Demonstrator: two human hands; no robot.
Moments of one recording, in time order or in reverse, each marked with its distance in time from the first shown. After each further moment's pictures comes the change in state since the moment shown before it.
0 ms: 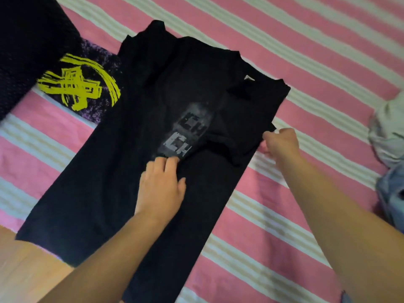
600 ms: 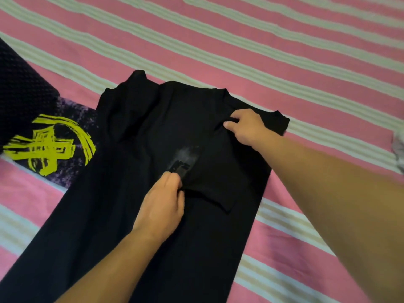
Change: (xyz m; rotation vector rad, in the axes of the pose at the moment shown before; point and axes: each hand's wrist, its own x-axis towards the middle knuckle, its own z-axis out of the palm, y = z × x) left_hand 0.110 0.006 0.024 -0.284 -0.032 0.054; right_hand 0.091 -0.114 0.061 -0.350 -0.198 -0.575
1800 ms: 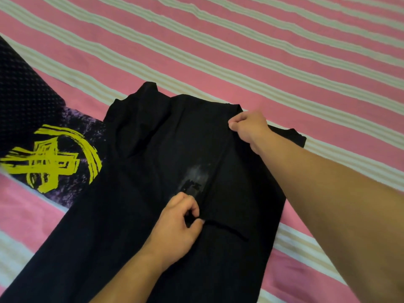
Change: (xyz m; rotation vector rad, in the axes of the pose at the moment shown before) left_hand 0.015 -0.027 0.011 -0.393 -0.179 -0.011; right_hand 0.045 -0.035 0.015 0.325 0.097 0.195
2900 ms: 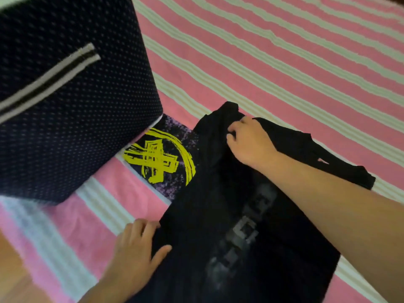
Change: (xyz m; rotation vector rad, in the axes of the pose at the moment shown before) left_hand -0.133 -0.112 -0.152 0.583 0.184 -0.282; right_hand -0.105 -0.133 0.117 -0.722 -0.137 -0.687
